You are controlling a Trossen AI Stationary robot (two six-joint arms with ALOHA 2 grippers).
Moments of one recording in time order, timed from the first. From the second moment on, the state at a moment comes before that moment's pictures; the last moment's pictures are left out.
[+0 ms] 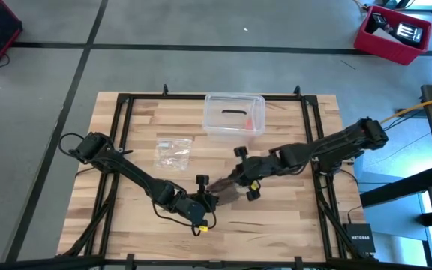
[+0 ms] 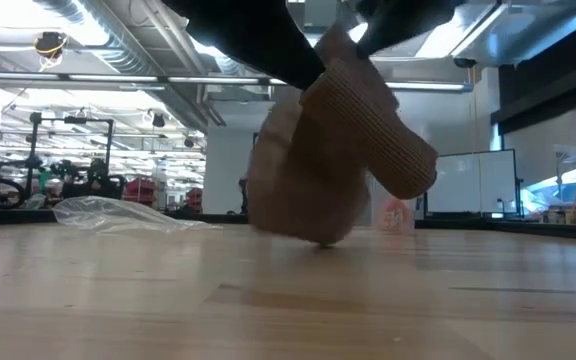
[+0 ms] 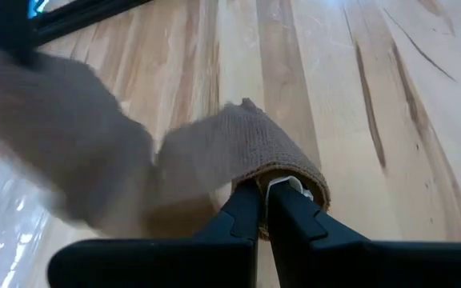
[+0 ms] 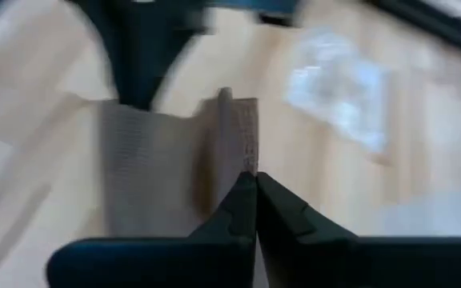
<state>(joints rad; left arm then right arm) -0.50 1.83 1.25 -0.18 -0.61 -0.10 0.27 1.47 1.14 -0.44 0.19 -0.19</state>
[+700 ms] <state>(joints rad) -0.61 1.81 1.37 0.08 -0.84 0.46 0.09 1.44 1.20 -0.90 0.25 -0.08</state>
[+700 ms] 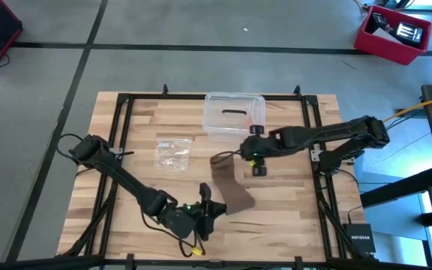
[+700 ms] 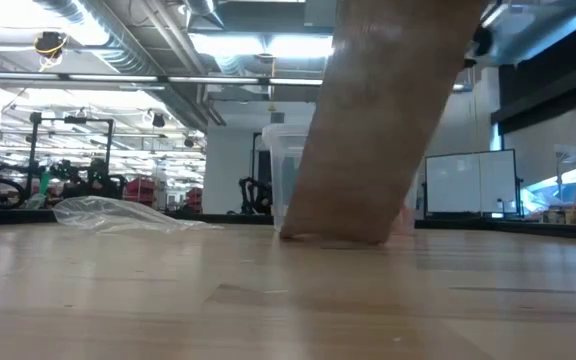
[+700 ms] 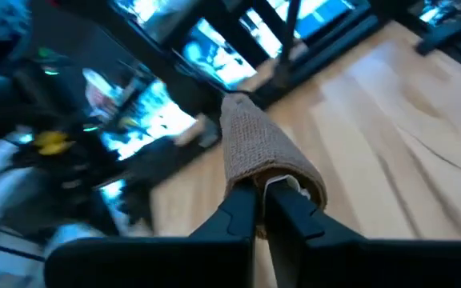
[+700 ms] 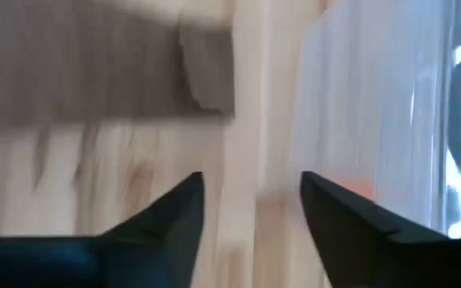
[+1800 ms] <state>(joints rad) -0.40 1.63 1.41 0.18 -0.79 0.50 0.09 0.70 0.45 0.18 -0.08 0.15</state>
